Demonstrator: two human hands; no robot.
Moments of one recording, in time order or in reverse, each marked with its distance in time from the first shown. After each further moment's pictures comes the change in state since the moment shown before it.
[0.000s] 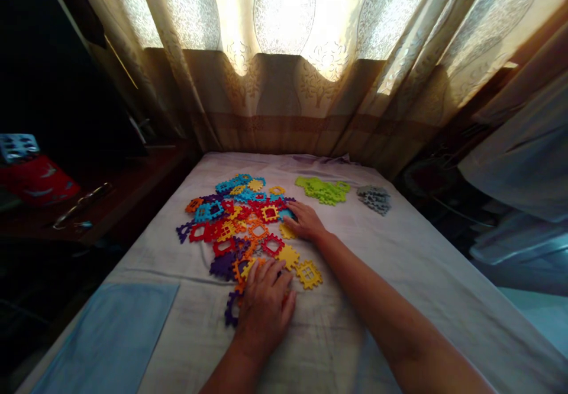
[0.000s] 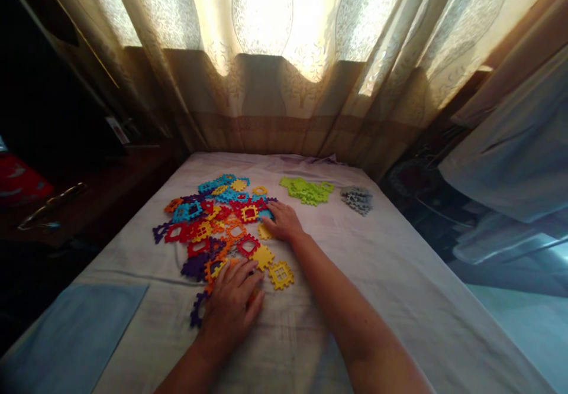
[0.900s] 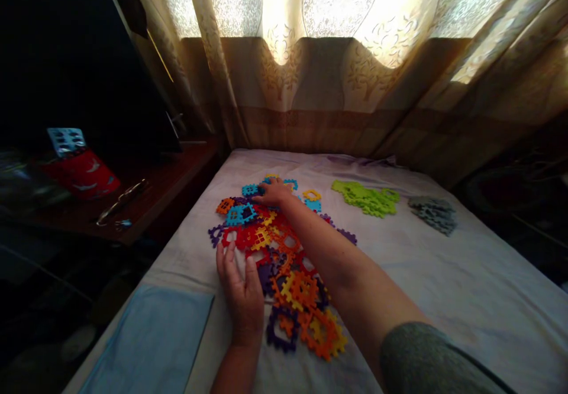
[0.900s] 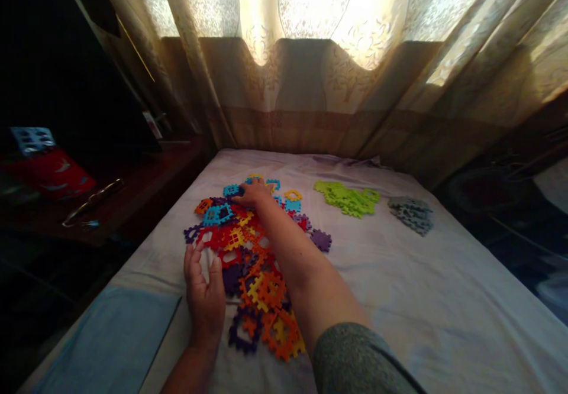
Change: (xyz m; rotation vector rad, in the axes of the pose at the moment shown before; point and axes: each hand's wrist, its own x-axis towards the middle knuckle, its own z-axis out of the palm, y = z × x) left_hand 0.013 -0.096 -0.017 -0.246 0.734 -0.615; right_hand 0.166 -0.143 0.021 -0.045 -0.230 -0.035
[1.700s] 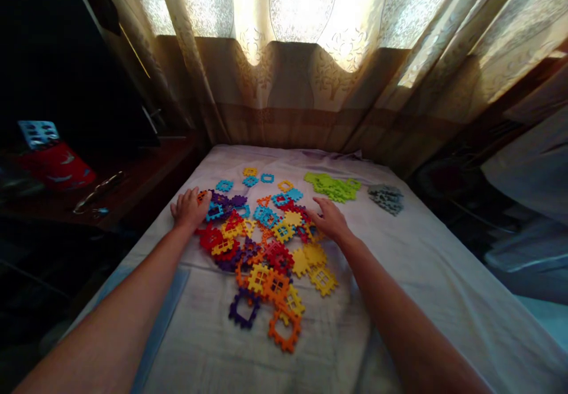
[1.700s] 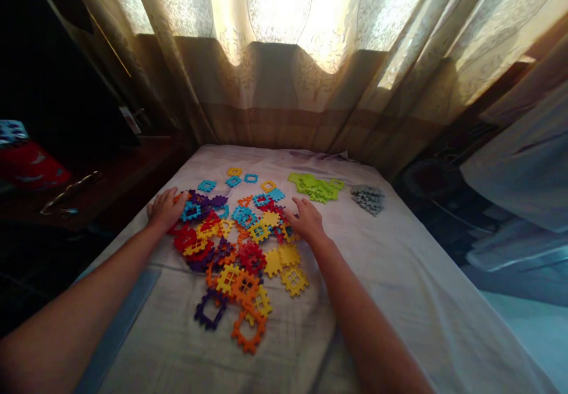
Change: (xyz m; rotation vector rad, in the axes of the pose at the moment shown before) left_hand 0.161 -0.011 0.017 0.631 -0.410 -0.002; right_hand -0.197 0.153 0.015 0.169 0.384 0.236
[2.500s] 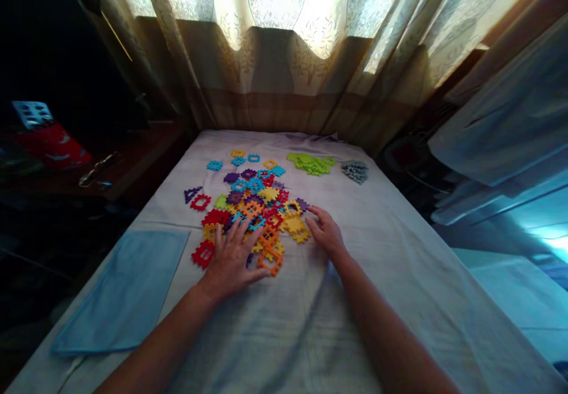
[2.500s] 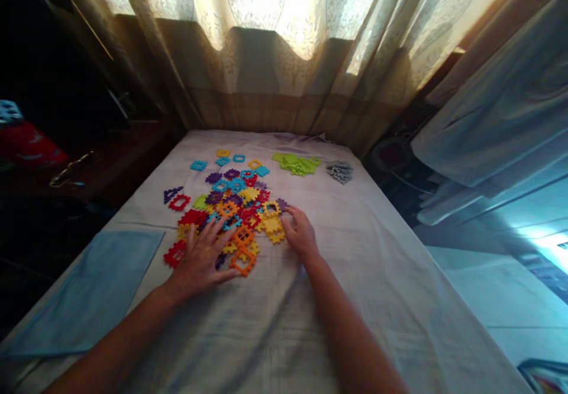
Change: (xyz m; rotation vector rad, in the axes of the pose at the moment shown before) left_hand -0.232 0.022 -0.010 0.026 -0.236 0.808; right_hand -0.145 0.006 -0.011 0.393 0.186 0.063
